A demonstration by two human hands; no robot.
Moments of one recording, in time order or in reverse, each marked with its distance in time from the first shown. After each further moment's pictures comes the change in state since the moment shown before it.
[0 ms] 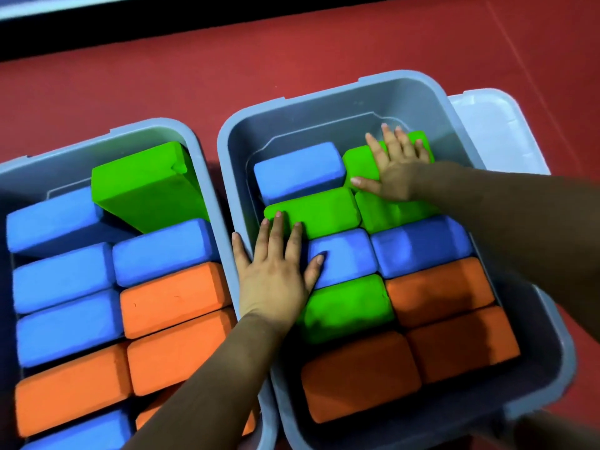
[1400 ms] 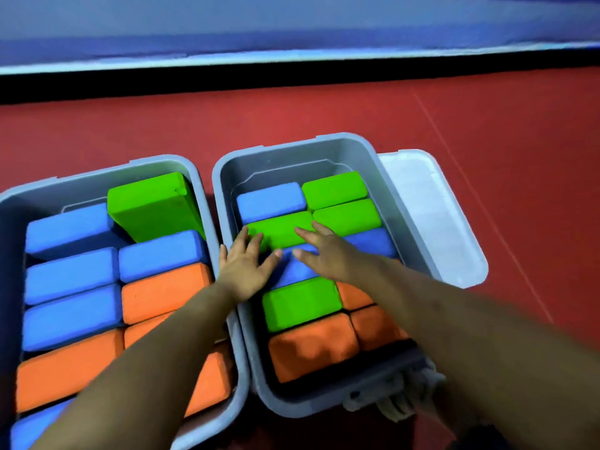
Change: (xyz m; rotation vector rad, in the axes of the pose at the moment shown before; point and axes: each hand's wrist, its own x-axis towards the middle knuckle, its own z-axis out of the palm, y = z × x) left_hand 0.001 -0.017 -0.046 -0.504 -0.359 -0.100; right_hand -0.168 -0.078 -0.014 0.520 -0.033 -0.149
